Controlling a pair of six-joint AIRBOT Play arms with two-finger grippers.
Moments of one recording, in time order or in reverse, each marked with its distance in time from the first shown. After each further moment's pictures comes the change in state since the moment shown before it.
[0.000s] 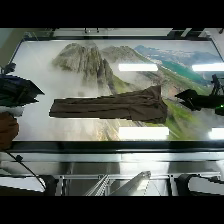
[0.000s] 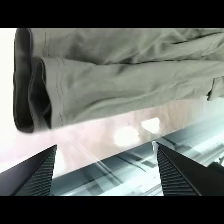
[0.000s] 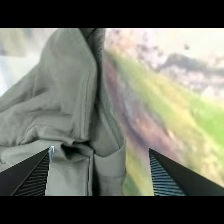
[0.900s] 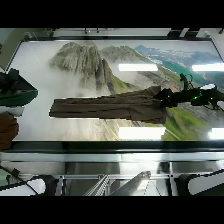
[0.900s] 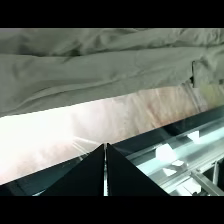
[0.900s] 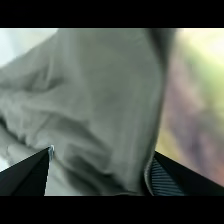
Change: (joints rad) left arm -0.095 0.228 -0.003 -0.003 0.031 0.000; right arm 0.238 -0.305 0.215 -0.033 0.109 0.064
